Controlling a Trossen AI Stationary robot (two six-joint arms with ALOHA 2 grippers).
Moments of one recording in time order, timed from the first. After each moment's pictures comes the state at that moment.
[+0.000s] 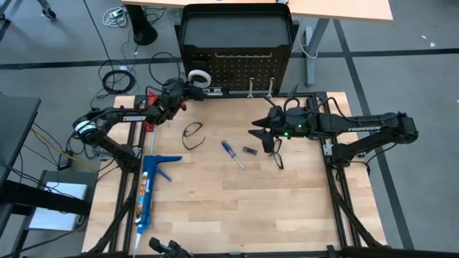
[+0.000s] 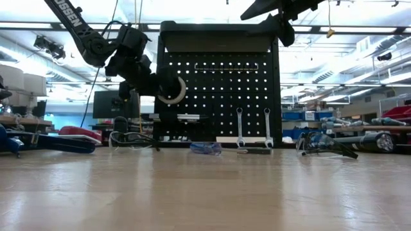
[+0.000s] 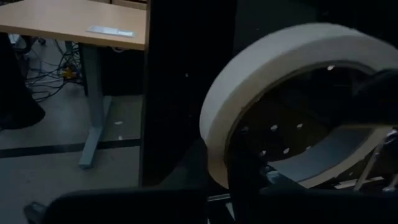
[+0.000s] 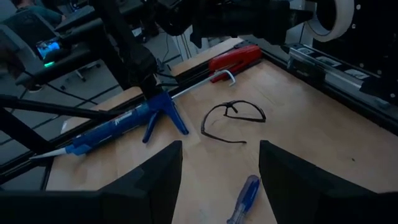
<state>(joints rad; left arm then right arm) 0.68 1.48 0.68 0.59 -0.50 -0.35 -0.07 1.15 0.94 -0.15 0.16 0.42</state>
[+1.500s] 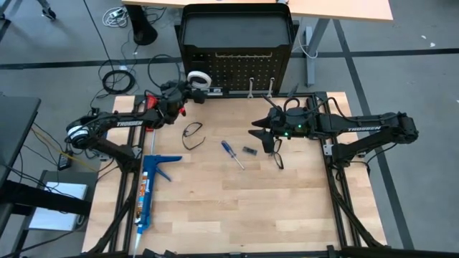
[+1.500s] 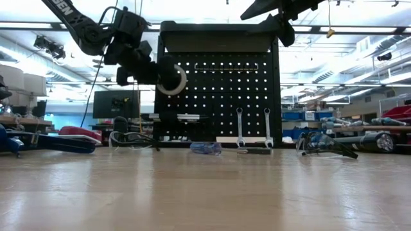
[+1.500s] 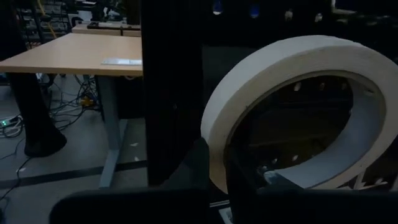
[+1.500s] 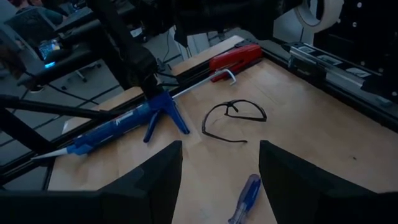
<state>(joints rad) 0.57 1.39 0.68 0.56 -0.67 -0.24 -0.06 1.15 0.94 -0.15 0.16 0.43</state>
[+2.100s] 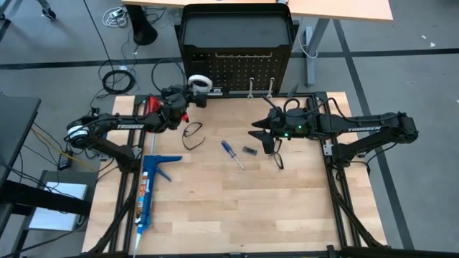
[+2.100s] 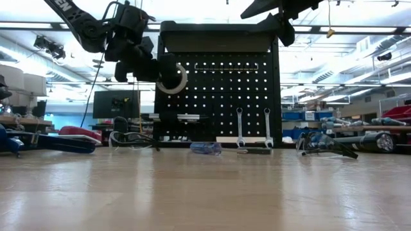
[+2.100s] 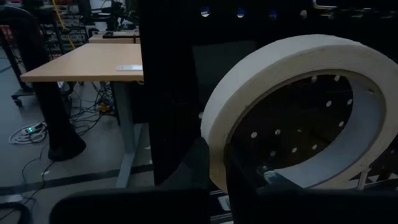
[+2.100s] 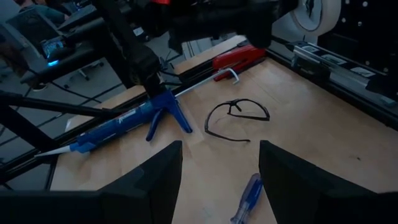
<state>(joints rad) 0.47 1.39 0.68 0.55 -0.82 -0.21 -0.05 1.15 0.94 -0.15 0.16 0.42</state>
